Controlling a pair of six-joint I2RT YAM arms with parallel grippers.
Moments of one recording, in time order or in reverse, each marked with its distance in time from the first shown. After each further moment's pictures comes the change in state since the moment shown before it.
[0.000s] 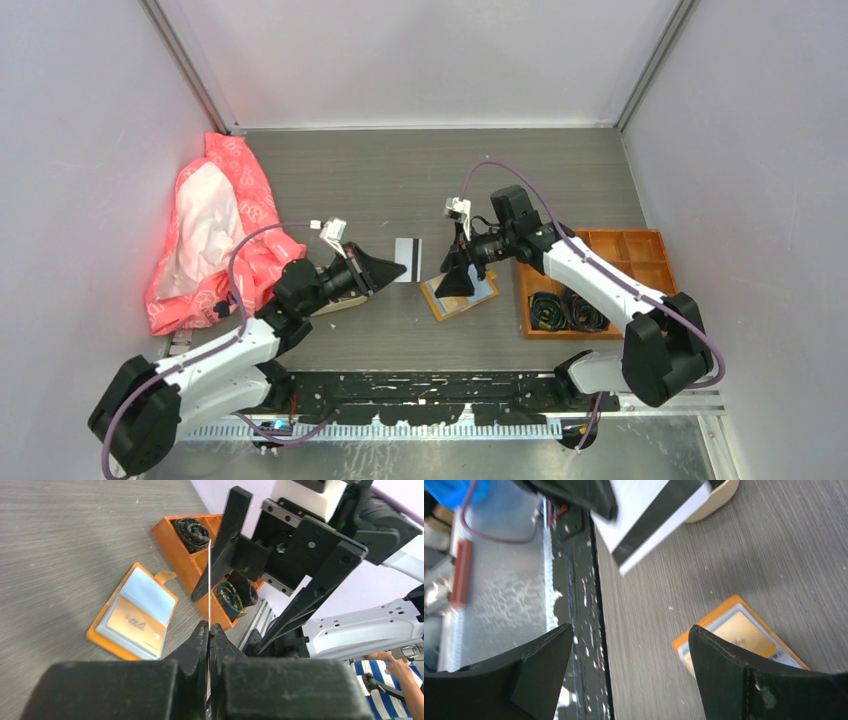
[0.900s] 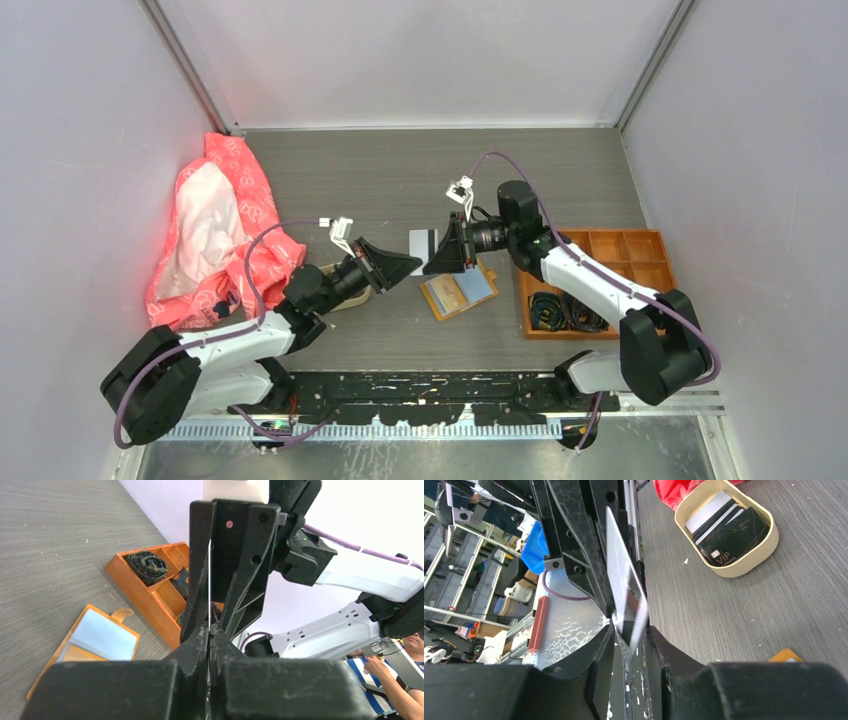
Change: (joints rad) left arm -0.123 0.207 0.010 0.408 -0.074 -0.034; right arm 0.000 0.005 -0.108 0.598 -0.142 0.639
